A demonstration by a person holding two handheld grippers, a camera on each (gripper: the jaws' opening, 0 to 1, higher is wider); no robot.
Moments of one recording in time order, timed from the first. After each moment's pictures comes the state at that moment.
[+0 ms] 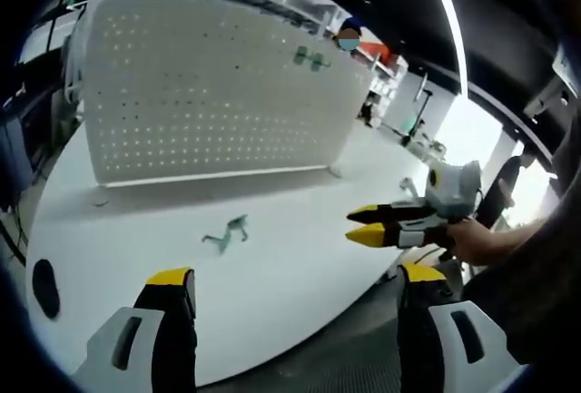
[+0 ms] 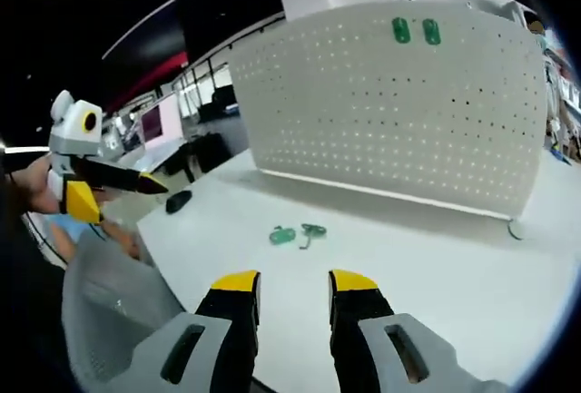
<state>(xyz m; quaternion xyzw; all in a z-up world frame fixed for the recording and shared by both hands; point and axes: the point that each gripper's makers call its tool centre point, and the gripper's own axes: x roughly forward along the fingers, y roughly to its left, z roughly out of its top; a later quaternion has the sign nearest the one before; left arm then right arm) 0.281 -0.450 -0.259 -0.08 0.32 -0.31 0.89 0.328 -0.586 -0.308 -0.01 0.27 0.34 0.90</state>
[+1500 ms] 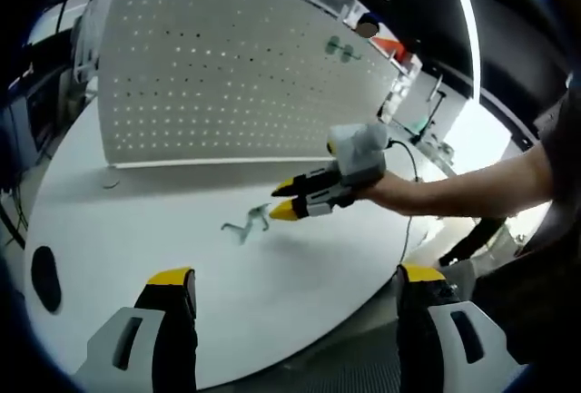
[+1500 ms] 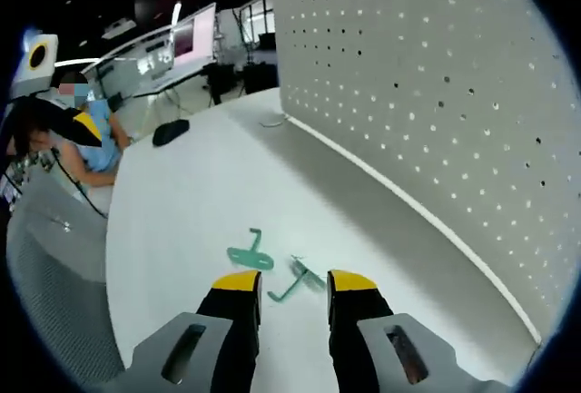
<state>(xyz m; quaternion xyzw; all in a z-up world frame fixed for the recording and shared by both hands) 0.297 -0.426 -0.279 -0.10 0.36 -0.29 0.88 0.448 -0.505 -0.396 -0.17 0.34 0.46 0.80</state>
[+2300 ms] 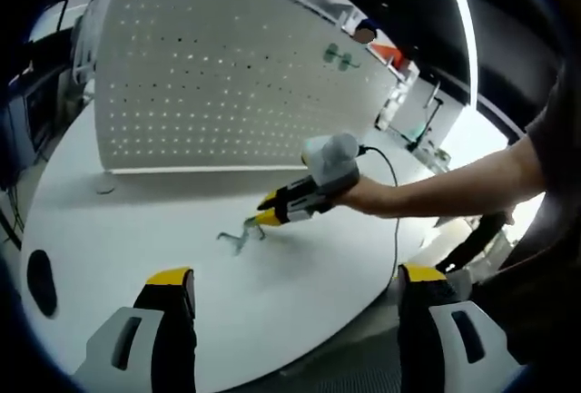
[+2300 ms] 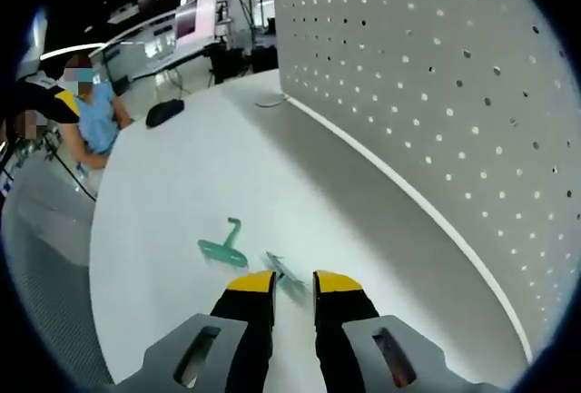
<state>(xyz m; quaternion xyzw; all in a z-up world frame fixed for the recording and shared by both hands) 0.298 -0.430 -0.272 -0.11 0.34 -0.30 0.88 0.457 -0.508 -0.414 -0.20 0.35 0.47 0.78</state>
